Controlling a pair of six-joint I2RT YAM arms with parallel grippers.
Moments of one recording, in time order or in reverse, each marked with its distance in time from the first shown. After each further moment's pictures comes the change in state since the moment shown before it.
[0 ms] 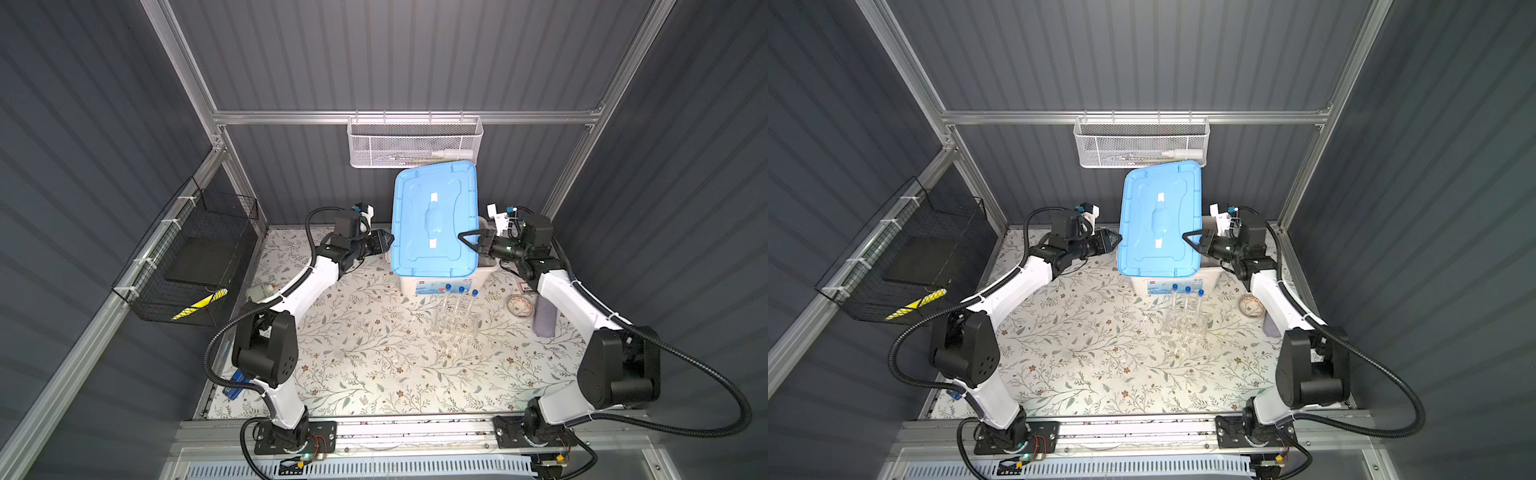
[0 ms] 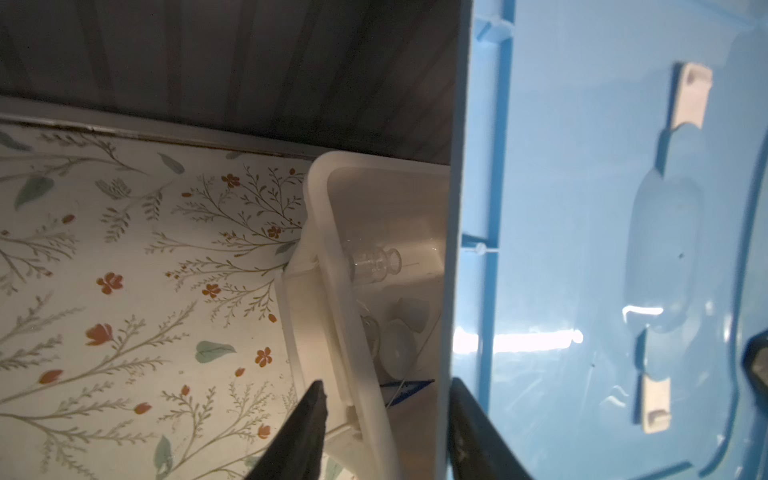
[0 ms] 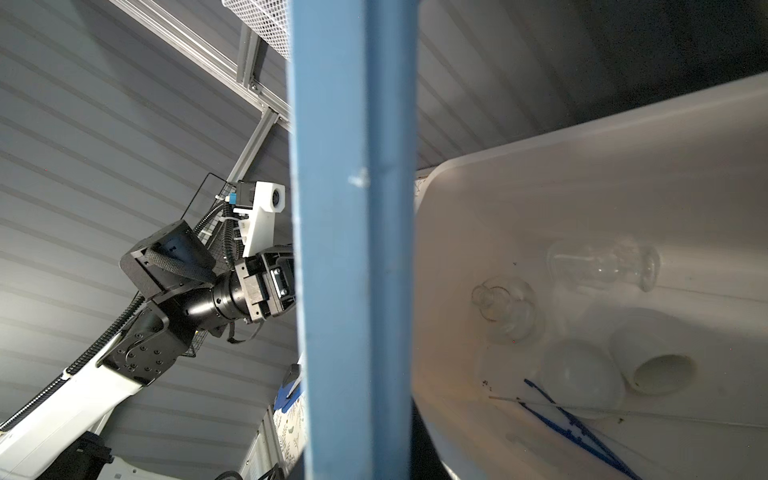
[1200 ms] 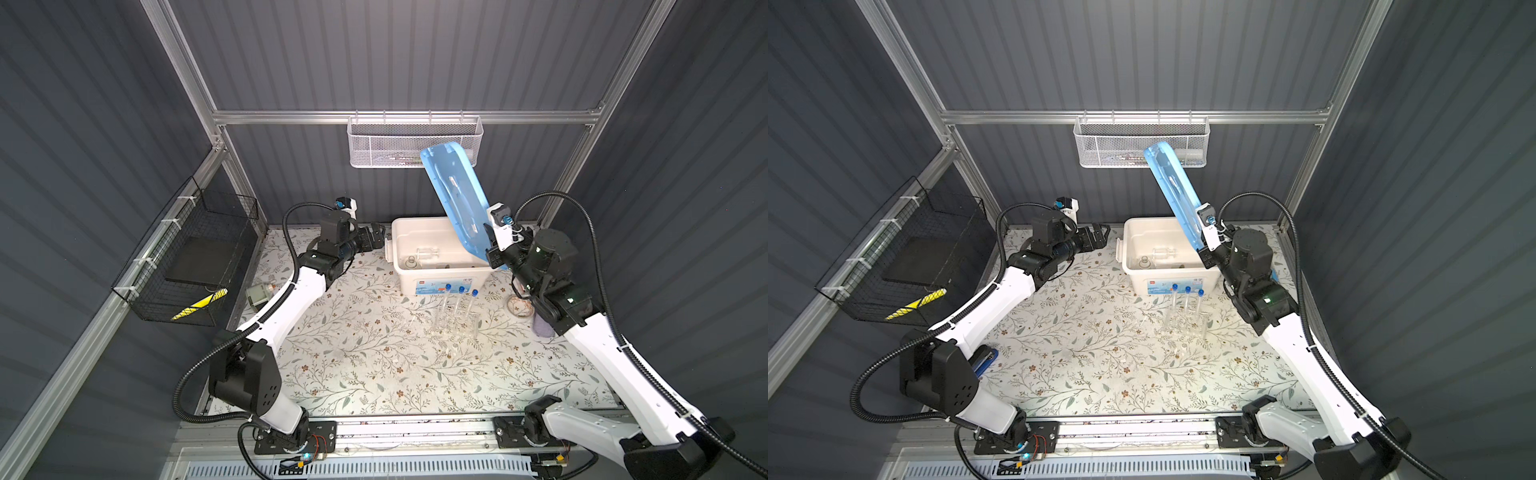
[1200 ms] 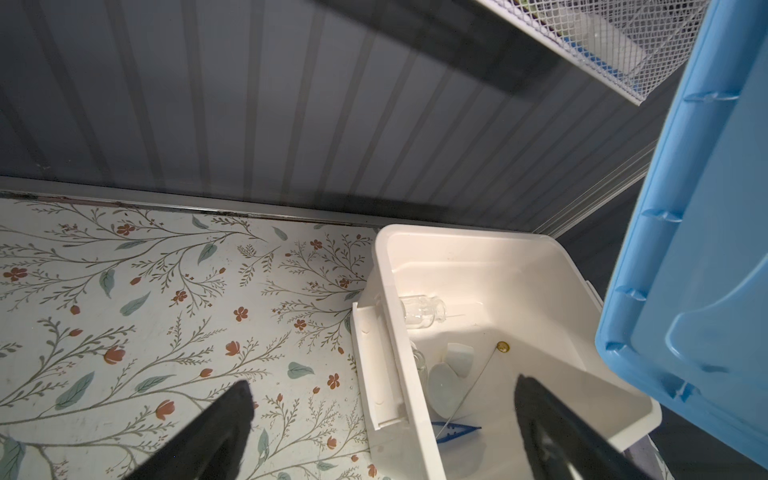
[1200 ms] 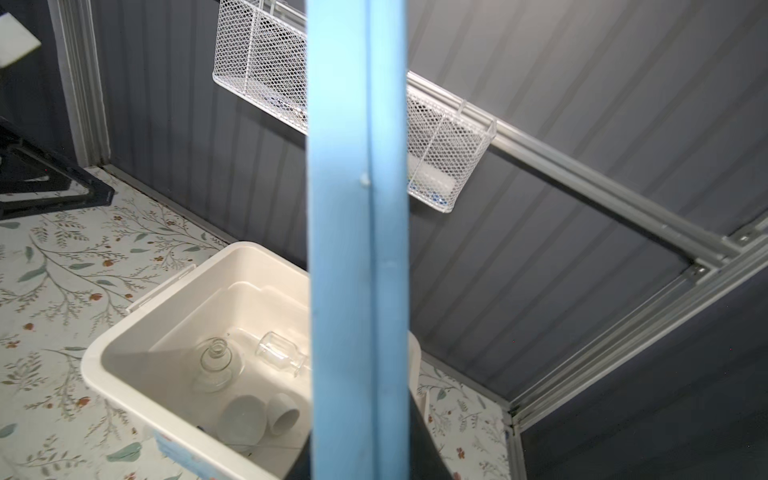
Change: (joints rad) left arm -0.008 -0.183 -0.094 0.021 -0.236 0.054; right arm 0.363 -0.409 -0.019 -0.189 1.054 -1.106
